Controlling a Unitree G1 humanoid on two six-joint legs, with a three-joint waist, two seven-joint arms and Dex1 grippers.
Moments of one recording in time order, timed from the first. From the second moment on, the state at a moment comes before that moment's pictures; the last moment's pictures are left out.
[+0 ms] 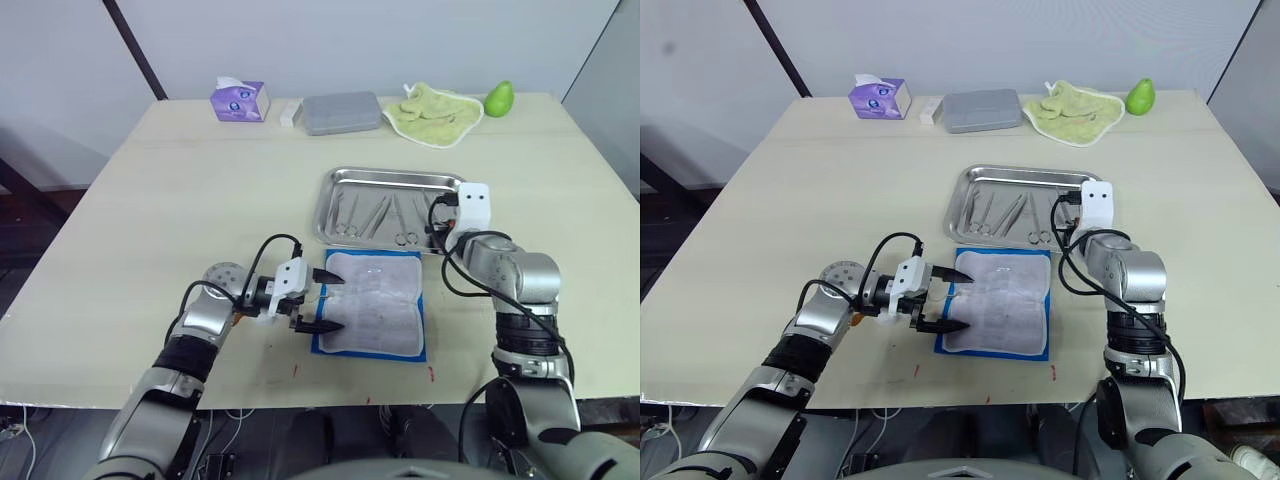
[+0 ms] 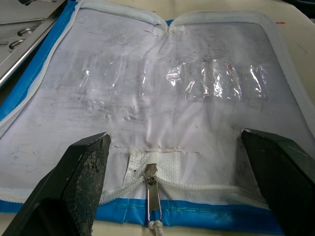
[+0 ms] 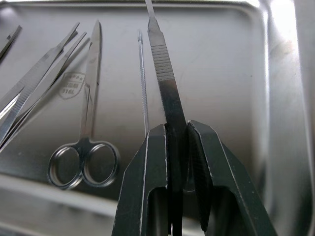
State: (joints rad) left arm -0.44 0.53 -0.24 0.44 -0.16 -0.19 -1.39; right arm -0.62 -0.09 -0.15 -0.02 0.18 1.09 0.00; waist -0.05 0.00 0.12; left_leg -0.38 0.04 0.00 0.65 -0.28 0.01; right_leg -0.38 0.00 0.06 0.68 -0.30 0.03
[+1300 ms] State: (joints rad) left arm -0.17 0.66 0.04 -0.05 -0.55 0.36 -1.25; right arm -0.11 -0.50 -0.20 -0.45 0.53 0.53 0.77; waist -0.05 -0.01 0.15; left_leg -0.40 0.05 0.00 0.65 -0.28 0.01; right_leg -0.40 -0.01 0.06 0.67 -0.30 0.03
